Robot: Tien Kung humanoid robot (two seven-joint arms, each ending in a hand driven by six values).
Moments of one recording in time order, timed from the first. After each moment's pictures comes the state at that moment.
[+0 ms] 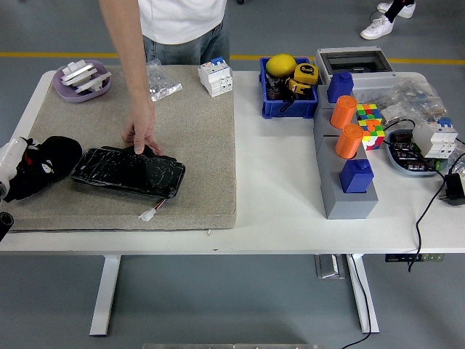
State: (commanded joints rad) left arm -0.45 0.44 -1.12 -0.73 1.75 0.21 0.04; right arm 0.14 -0.43 0.30 0.33 0.06 -0.01 -0.17
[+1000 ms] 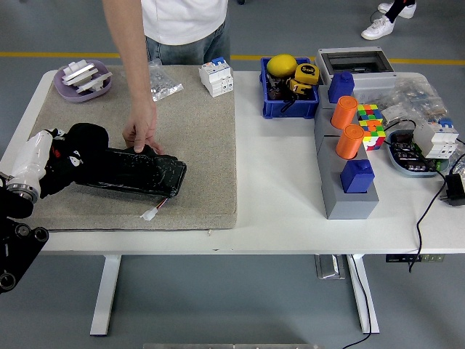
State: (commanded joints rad) left arm -0.31 0.33 -1.18 -1.03 1.85 0.34 0.11; right arm 0.13 -0.43 0.27 0.32 0.09 0.01 -0.18
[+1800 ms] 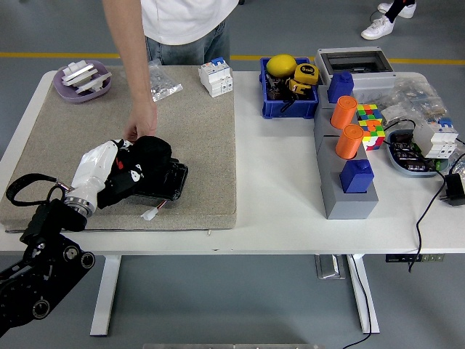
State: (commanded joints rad) left arm -0.28 0.28 -0.94 -1.22 1.87 0.37 0.17; right arm 0.13 -0.44 0.26 0.32 0.10 0.01 -0.18
